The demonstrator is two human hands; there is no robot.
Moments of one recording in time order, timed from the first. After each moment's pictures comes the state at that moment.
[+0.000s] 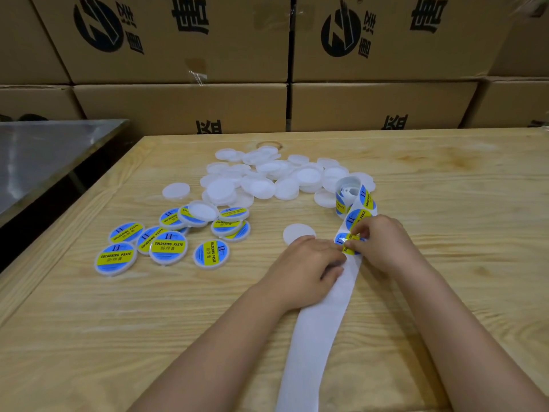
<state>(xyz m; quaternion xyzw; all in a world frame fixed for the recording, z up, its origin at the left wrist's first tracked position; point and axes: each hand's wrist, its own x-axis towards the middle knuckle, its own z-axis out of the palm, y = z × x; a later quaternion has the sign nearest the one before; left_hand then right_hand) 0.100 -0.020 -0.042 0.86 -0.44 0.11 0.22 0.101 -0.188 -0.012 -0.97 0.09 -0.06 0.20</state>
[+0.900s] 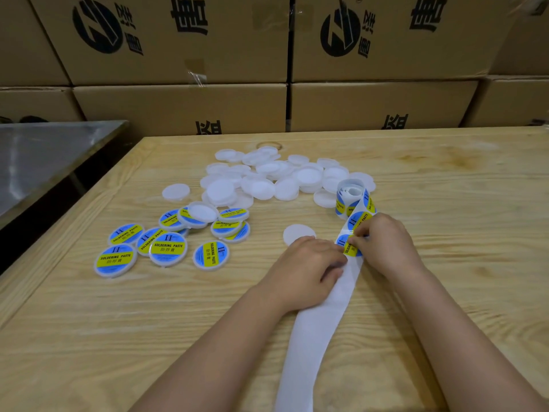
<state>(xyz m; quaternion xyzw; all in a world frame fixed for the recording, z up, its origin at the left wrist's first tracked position) 0.097 -0.020 -0.039 0.86 -0.44 0.12 0.23 0.098 -0.185 -0.014 -0.97 0.11 -0.10 0.19</state>
